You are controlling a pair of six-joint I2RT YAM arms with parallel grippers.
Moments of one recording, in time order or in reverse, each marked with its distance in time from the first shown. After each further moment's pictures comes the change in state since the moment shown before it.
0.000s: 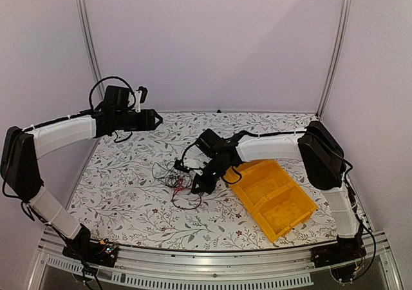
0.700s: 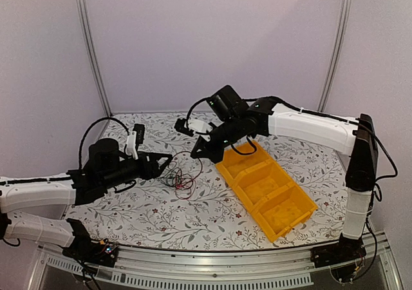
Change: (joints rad) left arm -0.404 -0.499 -0.644 0.455 -0.131 -0.256; right arm 0.001 -0.324 0.034 -0.105 0.096 -0.102
